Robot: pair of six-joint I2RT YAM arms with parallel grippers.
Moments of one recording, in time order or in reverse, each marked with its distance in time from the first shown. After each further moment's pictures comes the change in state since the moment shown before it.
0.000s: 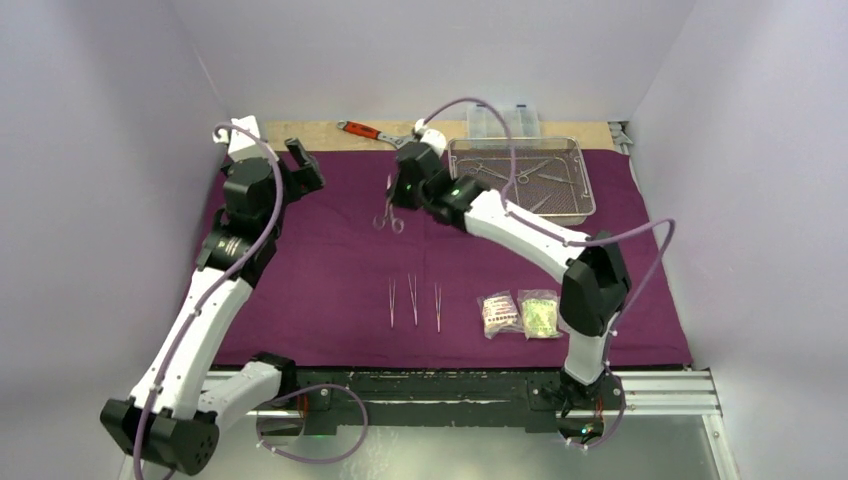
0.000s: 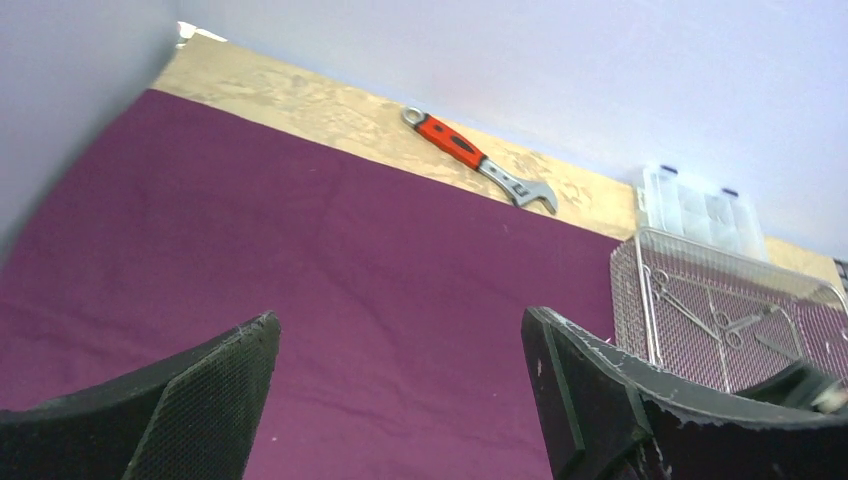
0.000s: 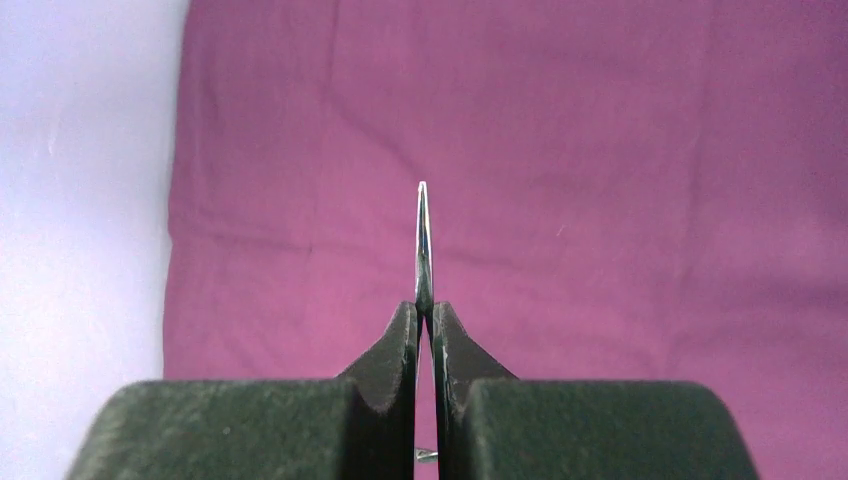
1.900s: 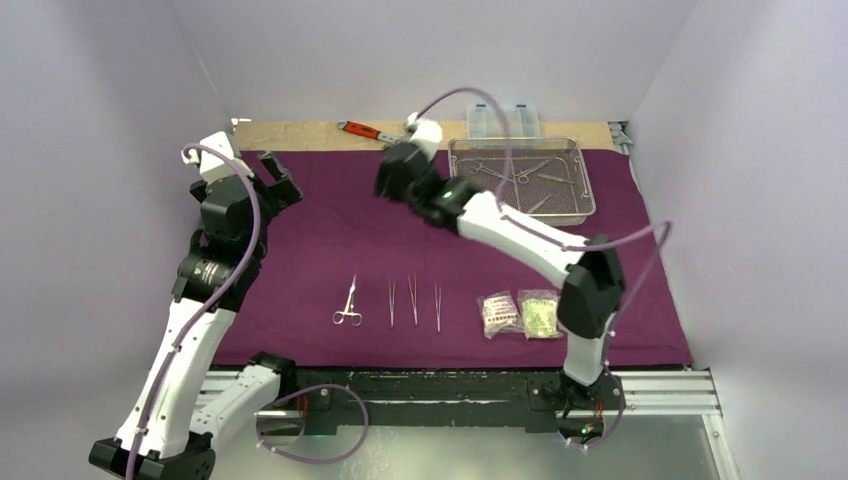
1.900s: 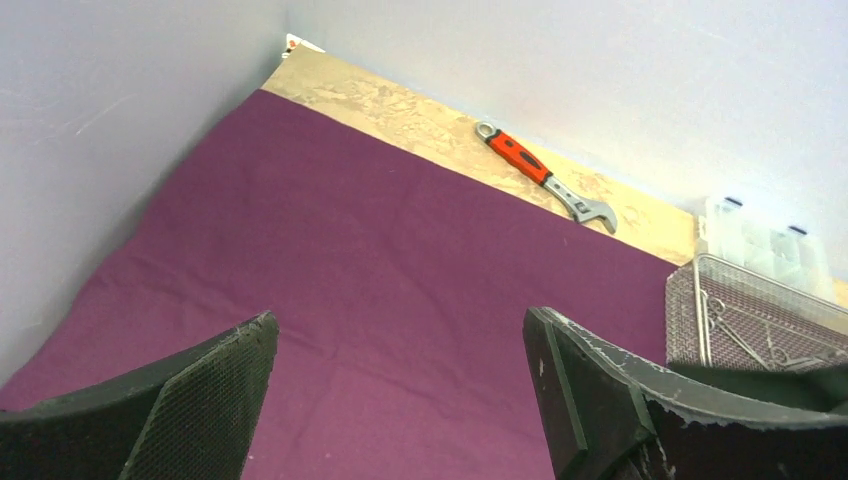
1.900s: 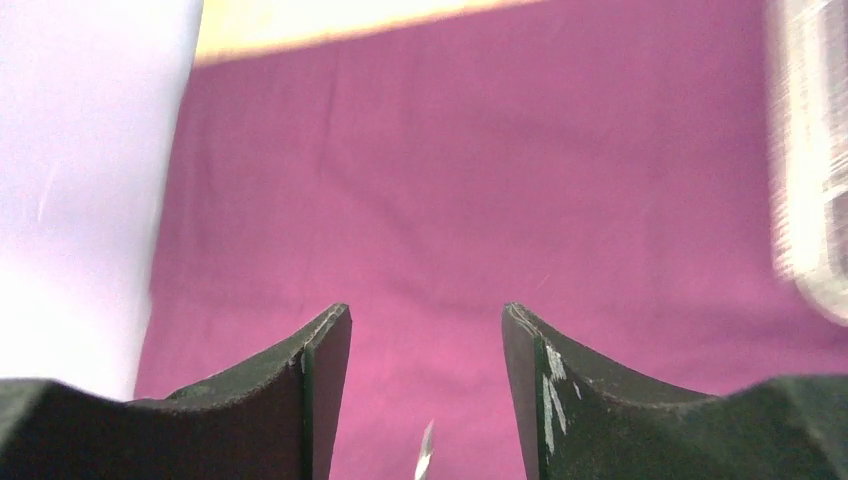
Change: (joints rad) left arm 0.000 -0.177 0.010 -0.200 -0.196 0.001; right arm 0.177 0.071 0.082 -0.058 0.220 0.045
